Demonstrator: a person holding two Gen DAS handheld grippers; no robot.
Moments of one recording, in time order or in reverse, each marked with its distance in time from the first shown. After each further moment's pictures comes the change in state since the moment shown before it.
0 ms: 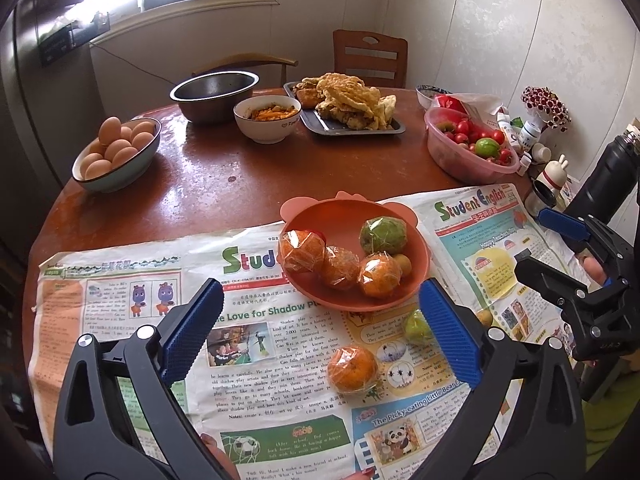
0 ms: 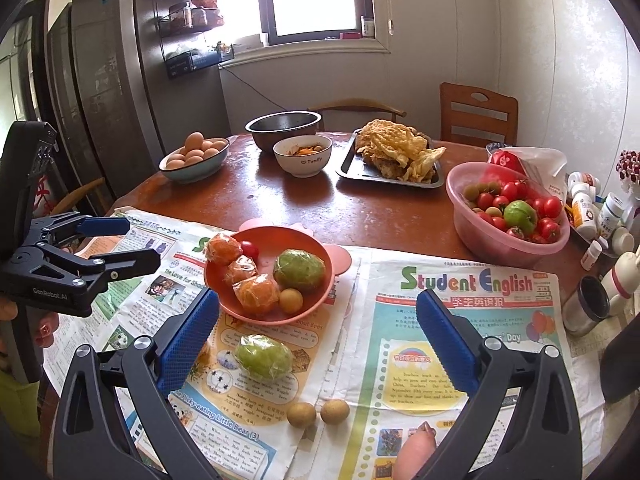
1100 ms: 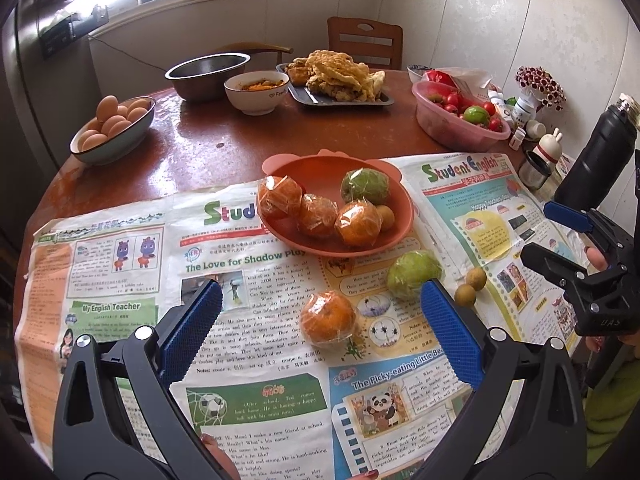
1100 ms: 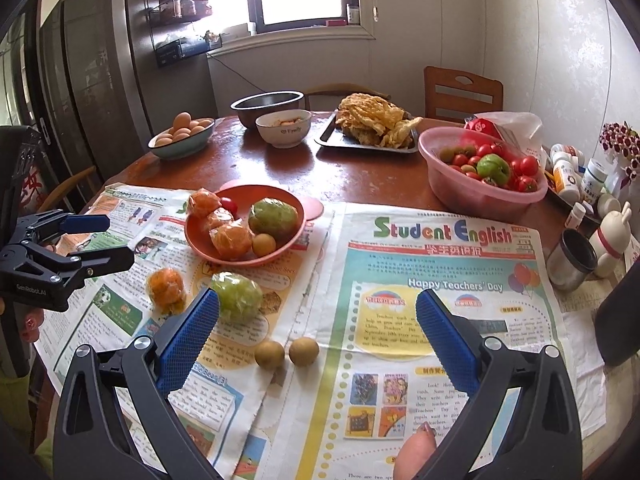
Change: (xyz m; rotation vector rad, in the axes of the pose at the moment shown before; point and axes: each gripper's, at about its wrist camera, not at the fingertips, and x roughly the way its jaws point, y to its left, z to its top) left arm 0.003 -0.021 -0.043 0.011 0.030 0.006; right arm -0.012 -0.019 -0.051 0.019 0.037 -0.035
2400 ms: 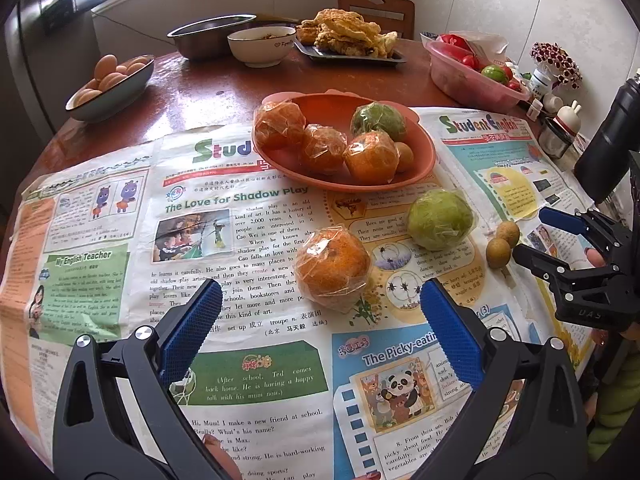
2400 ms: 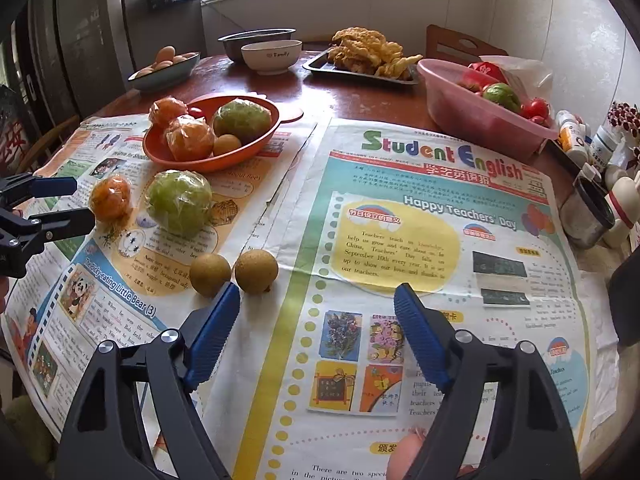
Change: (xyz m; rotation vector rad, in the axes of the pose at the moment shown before) left arm 0.038 -0.001 -0.038 -0.022 0.076 0.026; right arm 0.049 -0.011 -0.049 -0.059 0.157 -0.048
